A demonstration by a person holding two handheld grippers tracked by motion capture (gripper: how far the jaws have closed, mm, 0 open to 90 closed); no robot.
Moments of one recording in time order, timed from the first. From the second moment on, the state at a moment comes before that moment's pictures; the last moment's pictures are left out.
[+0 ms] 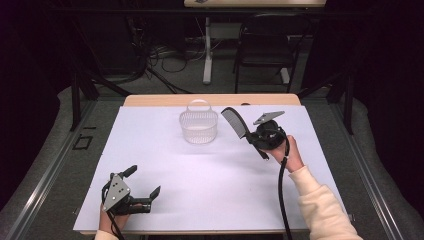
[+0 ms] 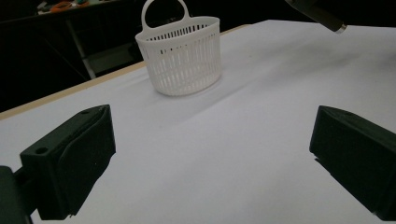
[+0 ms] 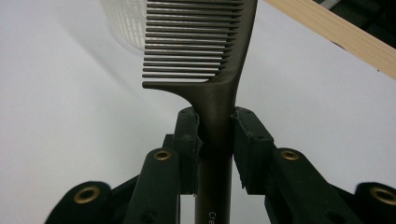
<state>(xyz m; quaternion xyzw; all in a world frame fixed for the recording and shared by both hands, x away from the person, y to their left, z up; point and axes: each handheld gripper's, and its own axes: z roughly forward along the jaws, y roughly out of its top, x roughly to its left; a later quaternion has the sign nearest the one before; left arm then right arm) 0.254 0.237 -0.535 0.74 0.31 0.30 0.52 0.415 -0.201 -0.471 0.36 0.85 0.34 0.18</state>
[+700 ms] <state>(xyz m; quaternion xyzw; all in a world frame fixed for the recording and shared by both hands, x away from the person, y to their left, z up) 0.255 0.237 -0.535 0.74 0.31 0.30 0.52 0.420 -0.196 -0.470 0.36 0.84 0.36 0.19</state>
